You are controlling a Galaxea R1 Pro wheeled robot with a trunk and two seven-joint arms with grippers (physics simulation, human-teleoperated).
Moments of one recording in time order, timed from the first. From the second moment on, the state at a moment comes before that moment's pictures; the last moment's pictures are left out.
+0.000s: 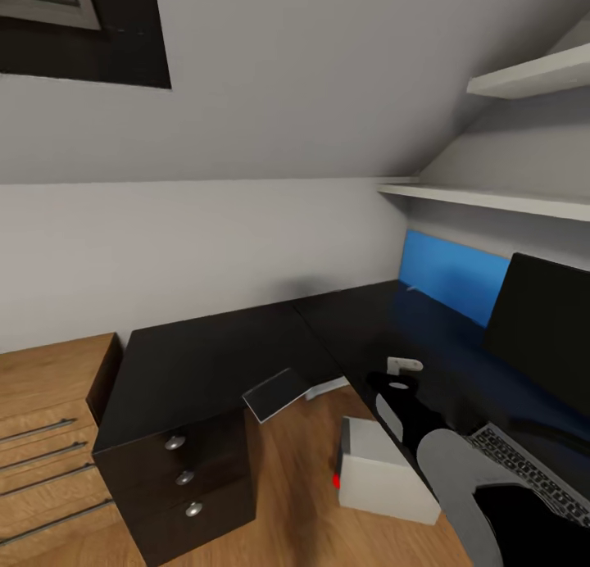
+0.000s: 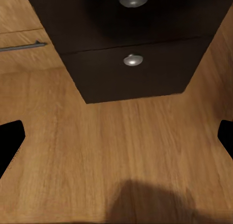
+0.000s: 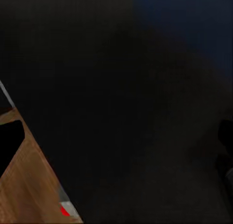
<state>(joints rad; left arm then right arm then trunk) 0.16 0.18 -0.41 -1.10 0.47 -0.08 0.53 -0.89 0.05 0.05 -0.35 -0.10 0.12 -0.36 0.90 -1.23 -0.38</state>
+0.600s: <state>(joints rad) 0.16 0.18 -0.35 -1.05 0.47 -0.08 0.53 -0.80 0.17 0.06 -0.30 0.04 0.00 -0.42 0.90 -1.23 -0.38</state>
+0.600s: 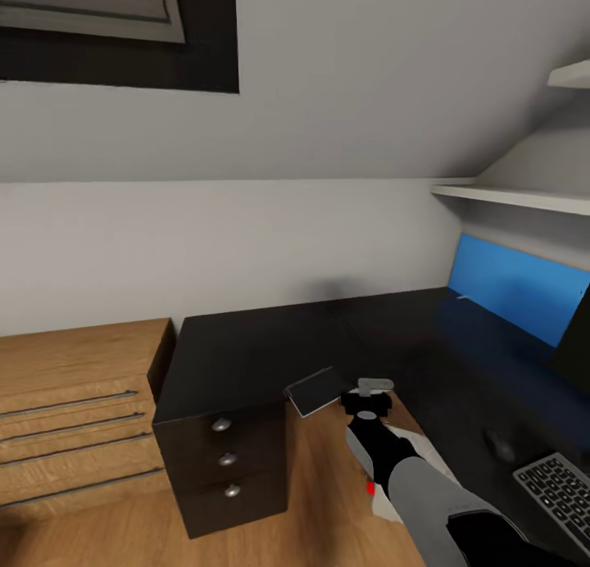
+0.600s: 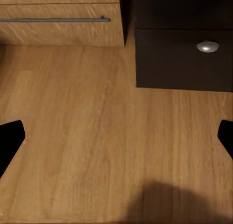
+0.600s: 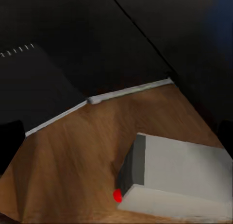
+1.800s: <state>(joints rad) 0.16 0.11 -0.32 -1.19 0.47 -0.08 0.54 -0.85 0.17 0.06 -0.22 0.02 -0.01 -0.39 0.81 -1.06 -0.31</state>
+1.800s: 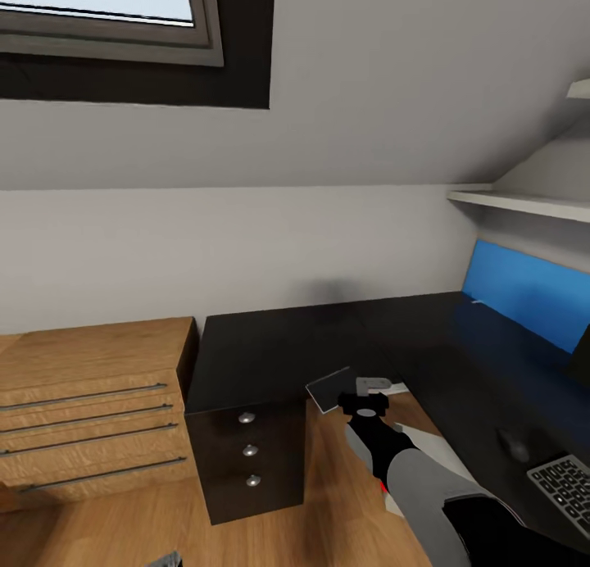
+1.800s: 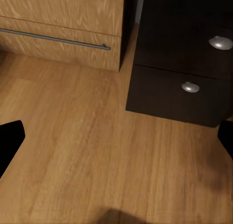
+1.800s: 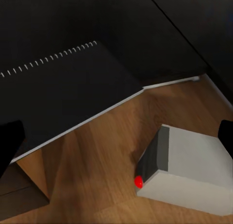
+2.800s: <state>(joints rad) 0.16 0.11 -0.31 -1.18 0.47 -0.08 0.54 -0.83 0.17 0.06 -0.21 0.02 -0.02 -0.39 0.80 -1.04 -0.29</state>
